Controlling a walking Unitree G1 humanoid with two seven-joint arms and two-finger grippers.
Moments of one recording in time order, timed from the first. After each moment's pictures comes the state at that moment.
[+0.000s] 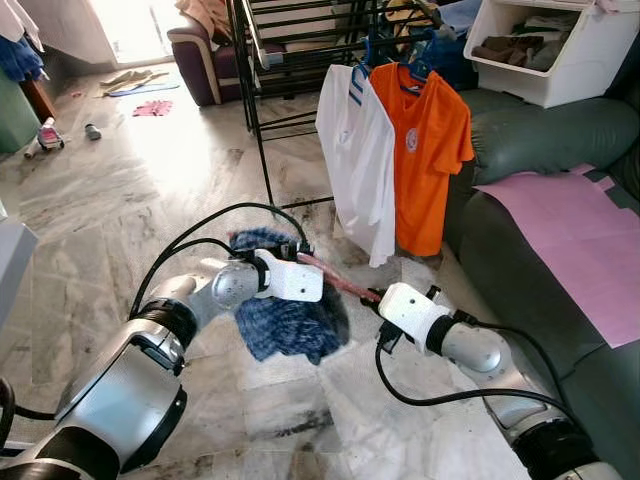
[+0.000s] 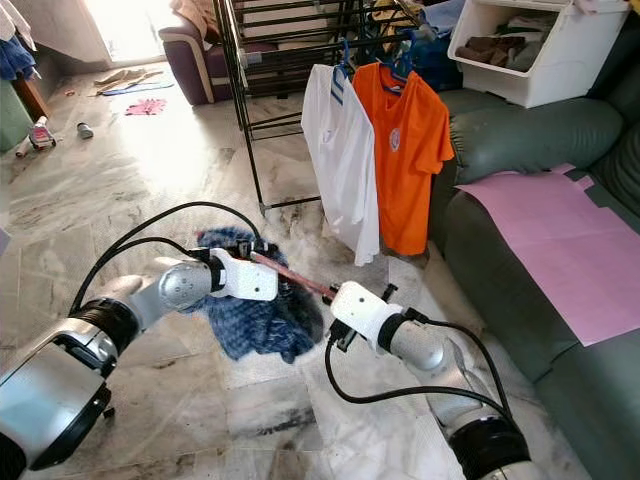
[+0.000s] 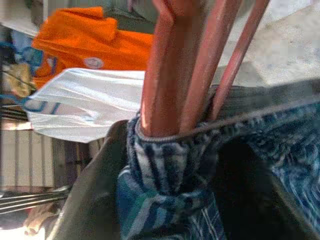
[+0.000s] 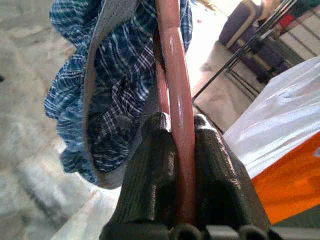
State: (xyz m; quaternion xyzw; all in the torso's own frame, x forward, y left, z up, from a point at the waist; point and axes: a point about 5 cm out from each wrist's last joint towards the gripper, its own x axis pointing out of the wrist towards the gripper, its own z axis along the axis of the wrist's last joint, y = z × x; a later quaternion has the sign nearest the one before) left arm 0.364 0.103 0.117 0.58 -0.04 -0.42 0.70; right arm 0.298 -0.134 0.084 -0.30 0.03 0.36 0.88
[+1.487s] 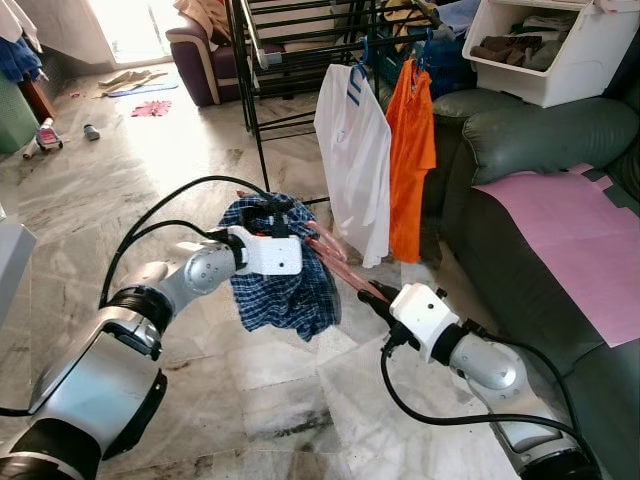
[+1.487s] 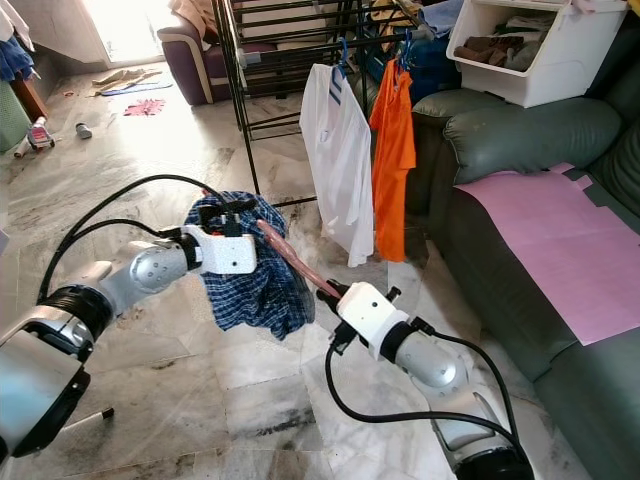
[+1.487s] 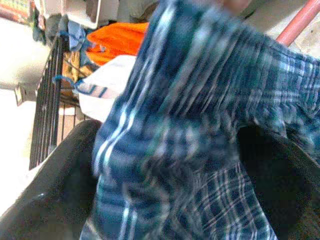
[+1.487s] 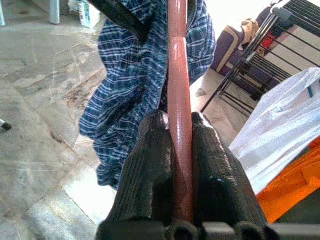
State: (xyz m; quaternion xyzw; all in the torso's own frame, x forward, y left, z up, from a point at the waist) left arm 0.375 0.138 0.143 0.58 -0.07 -0.35 0.73; right arm 0.276 -0.132 0.098 -0.23 -0.02 0.36 0.90
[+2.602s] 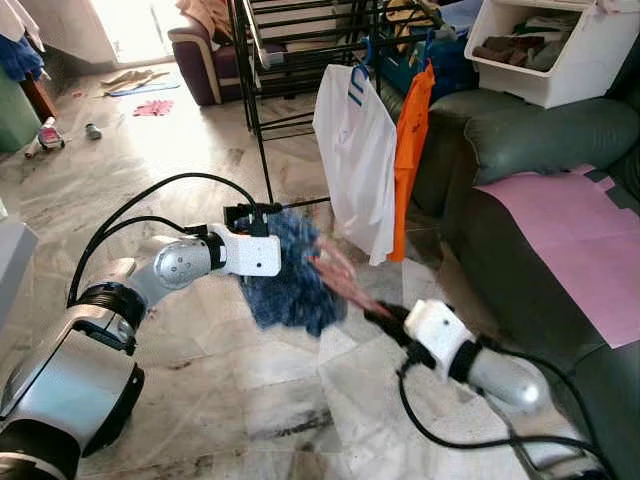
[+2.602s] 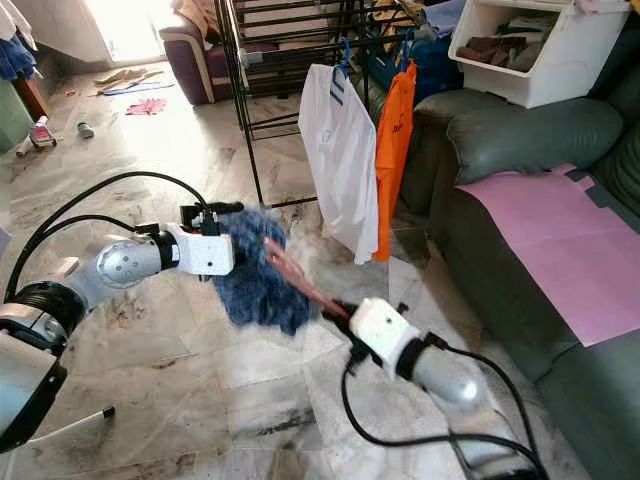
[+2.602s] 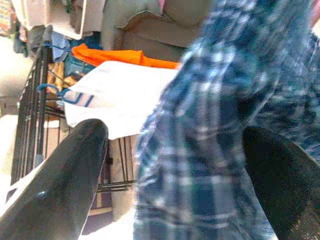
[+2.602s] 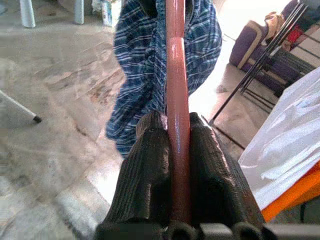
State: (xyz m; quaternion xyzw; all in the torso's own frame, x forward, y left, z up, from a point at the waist) left arm 0.368 0.158 0.152 0.57 -0.07 -0.40 0.71; right arm 0.258 -0.148 0.089 -0.21 0.01 0.40 0.89
